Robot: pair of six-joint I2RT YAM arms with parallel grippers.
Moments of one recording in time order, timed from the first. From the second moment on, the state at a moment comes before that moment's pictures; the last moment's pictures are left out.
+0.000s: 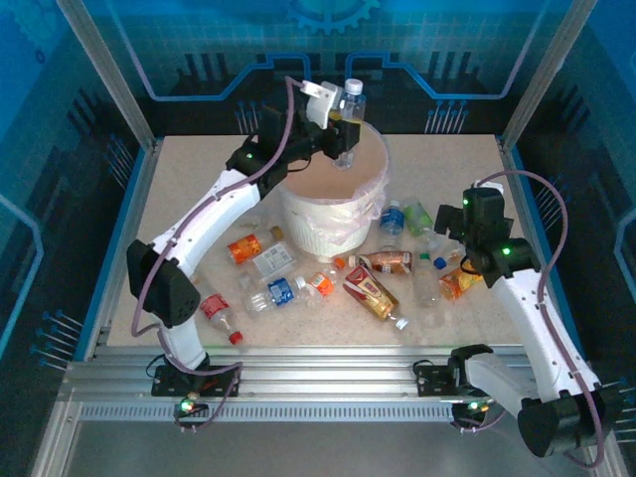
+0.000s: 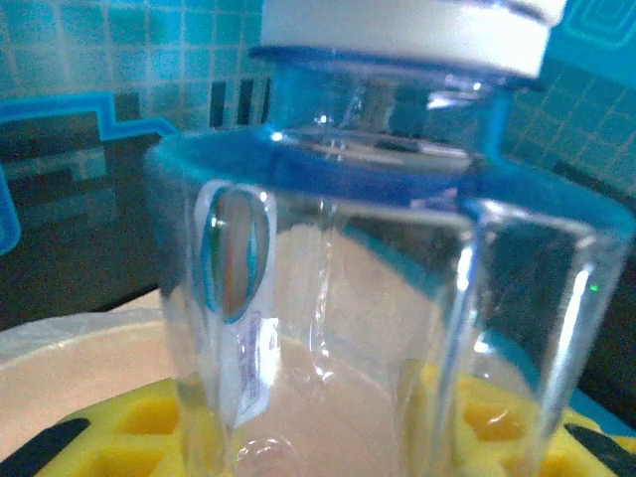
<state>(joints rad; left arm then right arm) -0.52 1.80 1.84 -0.25 0.27 -0.19 0.16 0.98 1.00 -0.75 0.39 0.30</state>
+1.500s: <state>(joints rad) -0.53 2.16 2.10 -0.85 0.02 0.10 0.16 1.08 1.06 -0.87 0.44 0.35</state>
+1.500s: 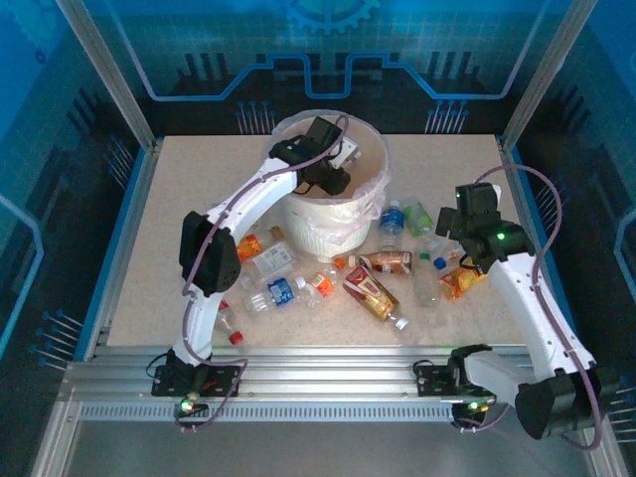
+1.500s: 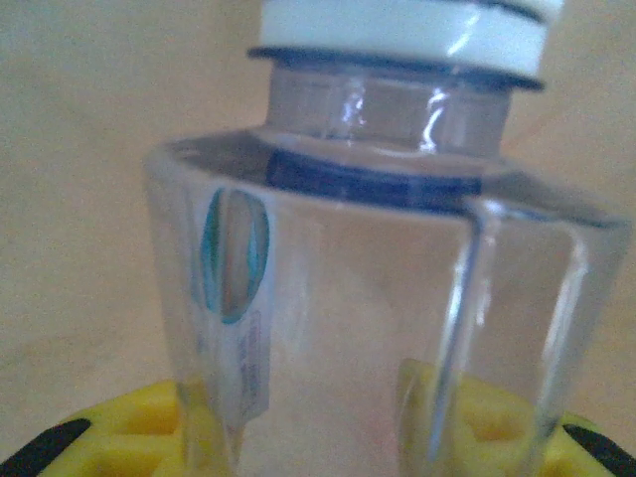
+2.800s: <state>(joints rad) -0.53 2.25 2.30 -0.87 -0.13 0.18 0.16 1.16 1.08 -0.95 0.47 0.41</state>
